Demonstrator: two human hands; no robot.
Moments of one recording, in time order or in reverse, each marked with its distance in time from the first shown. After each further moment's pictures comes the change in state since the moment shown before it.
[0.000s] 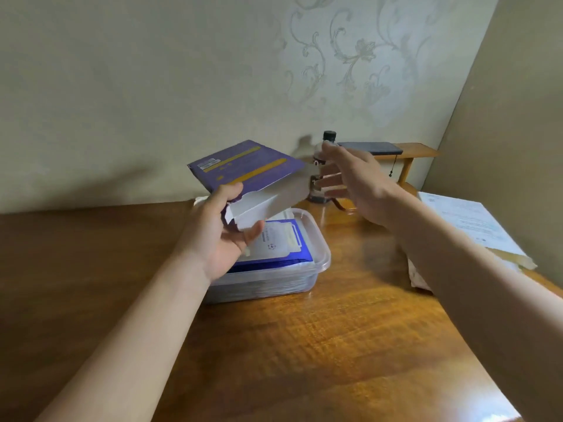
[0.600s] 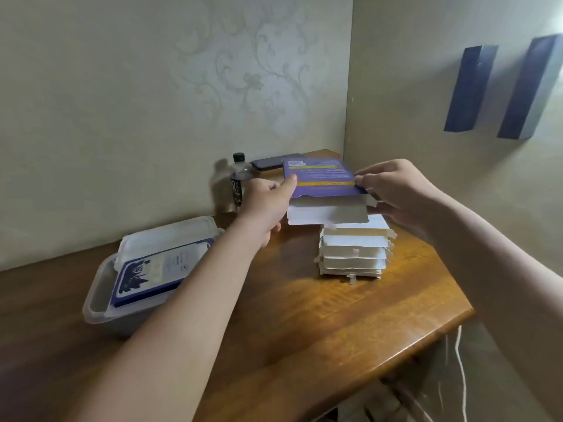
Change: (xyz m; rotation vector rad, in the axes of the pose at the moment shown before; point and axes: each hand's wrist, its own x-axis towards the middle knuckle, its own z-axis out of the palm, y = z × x) left_hand 0.012 -0.104 0.194 0.896 -0.114 0.164; right_hand -0.107 0.027 -0.199 0.028 0.361 0.162
